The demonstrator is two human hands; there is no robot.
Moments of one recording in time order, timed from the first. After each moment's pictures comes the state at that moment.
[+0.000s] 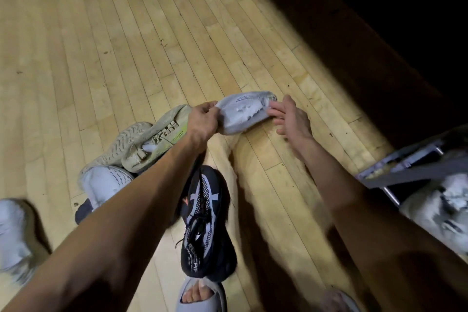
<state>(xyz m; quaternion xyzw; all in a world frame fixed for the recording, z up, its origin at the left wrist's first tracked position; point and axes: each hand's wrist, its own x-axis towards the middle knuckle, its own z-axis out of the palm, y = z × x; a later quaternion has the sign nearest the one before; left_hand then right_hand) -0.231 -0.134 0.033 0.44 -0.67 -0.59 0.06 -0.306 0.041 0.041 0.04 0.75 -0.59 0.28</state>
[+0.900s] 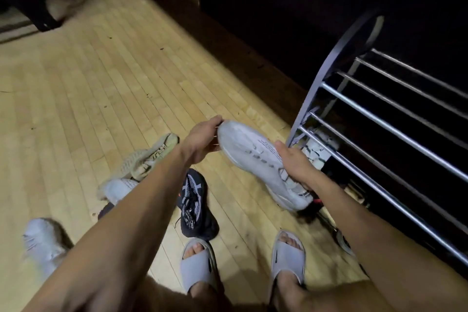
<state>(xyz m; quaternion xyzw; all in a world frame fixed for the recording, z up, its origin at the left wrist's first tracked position) -0.109 0.001 0.279 0.29 -0.64 -0.70 -0.10 -0.142 0.227 0.236 0.02 0.86 -0.43 0.28</state>
